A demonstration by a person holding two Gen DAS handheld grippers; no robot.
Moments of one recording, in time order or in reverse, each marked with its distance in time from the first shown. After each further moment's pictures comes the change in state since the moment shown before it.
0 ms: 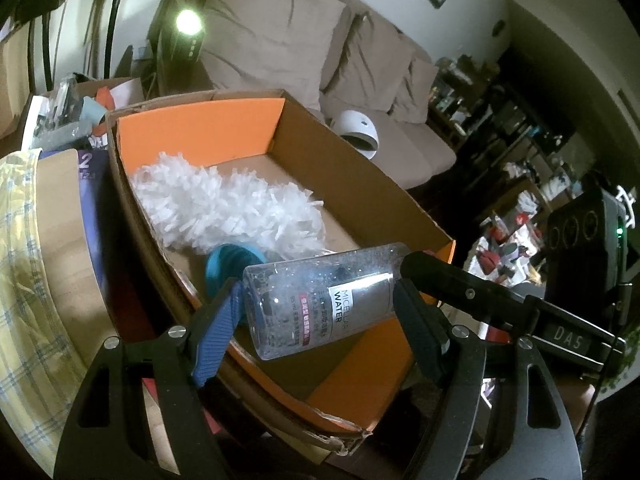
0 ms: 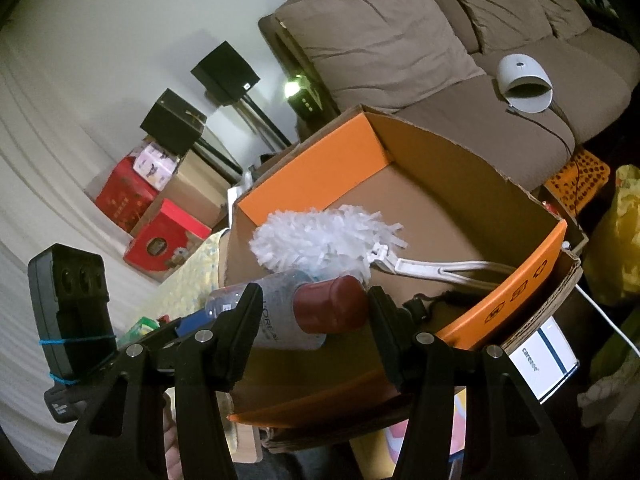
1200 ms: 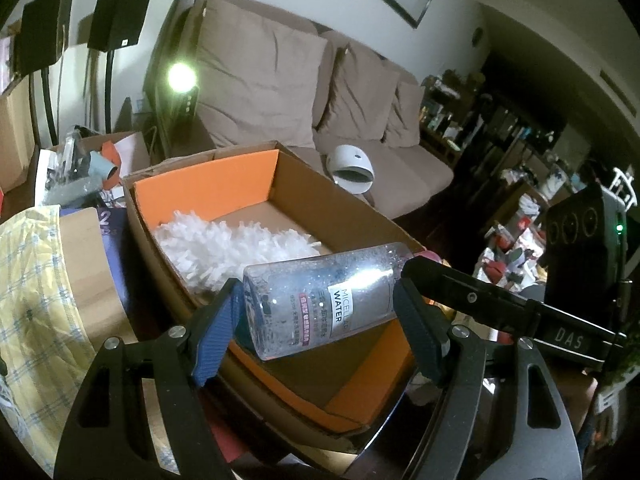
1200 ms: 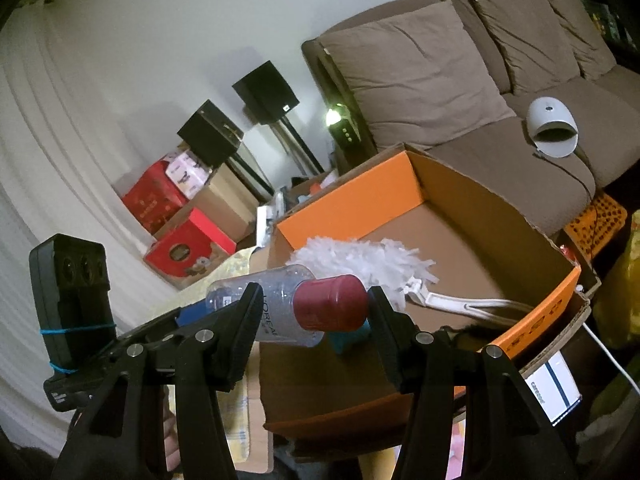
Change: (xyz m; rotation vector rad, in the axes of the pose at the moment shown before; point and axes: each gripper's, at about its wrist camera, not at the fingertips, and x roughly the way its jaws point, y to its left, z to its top) left arm -0.036 -0.012 0.009 0.105 -0.127 0.030; right arm -0.019 0.024 -0.001 -0.106 -0.109 0.076
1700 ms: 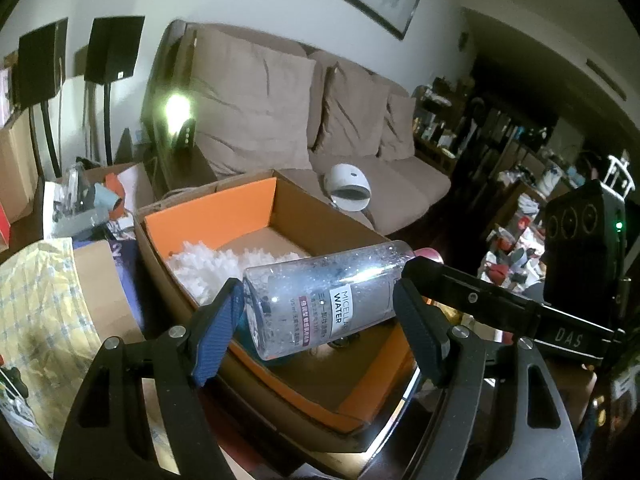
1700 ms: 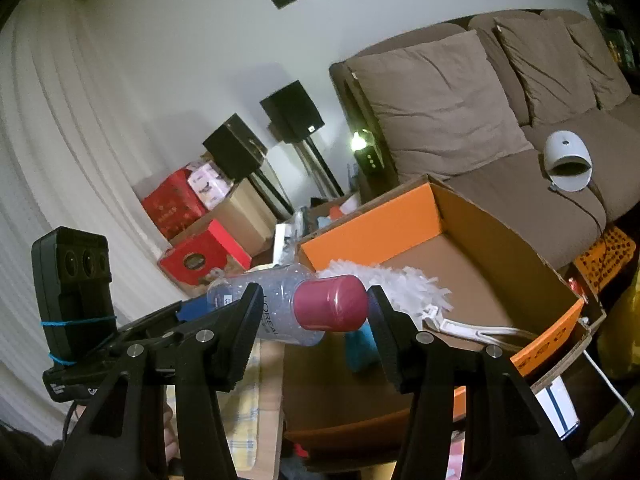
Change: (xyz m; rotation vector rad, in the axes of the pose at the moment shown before) left arm -0.025 -0.005 0.006 0.064 -0.071 0.006; right arm -0.013 0.018 0.001 -0.081 -0.076 0.046
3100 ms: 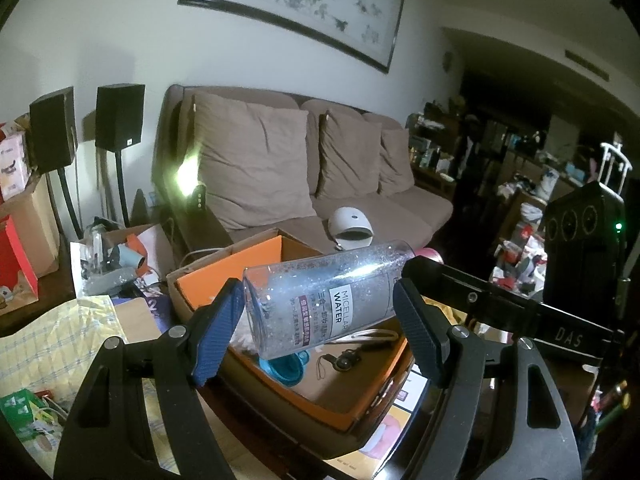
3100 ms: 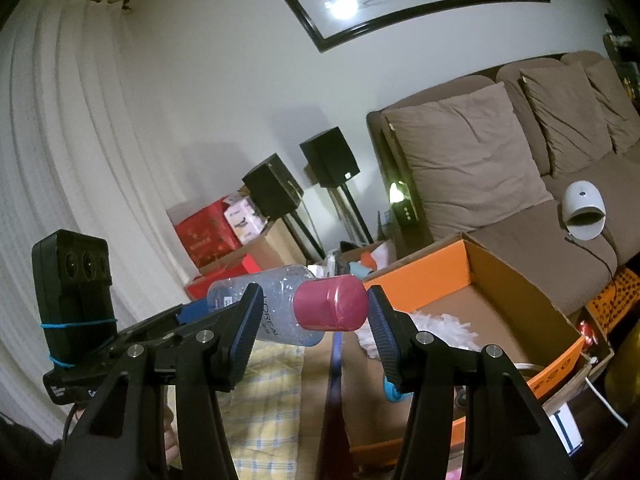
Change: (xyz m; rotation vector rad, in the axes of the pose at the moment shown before) left arm -0.073 -0.024 0.017 0.117 -0.158 0.048; right arm -0.044 0.055 0.010 -0.078 -0.162 0.080
